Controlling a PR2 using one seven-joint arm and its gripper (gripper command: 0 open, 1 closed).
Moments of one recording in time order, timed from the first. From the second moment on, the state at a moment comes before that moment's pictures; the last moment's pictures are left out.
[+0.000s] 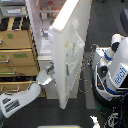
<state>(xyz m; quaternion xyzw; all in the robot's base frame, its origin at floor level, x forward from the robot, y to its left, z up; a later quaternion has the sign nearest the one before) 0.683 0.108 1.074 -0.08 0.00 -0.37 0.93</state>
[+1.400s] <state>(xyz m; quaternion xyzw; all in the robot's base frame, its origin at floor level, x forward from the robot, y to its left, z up) 0.516 0.202 1.142 -0.08 -0.13 -0.39 0.91</state>
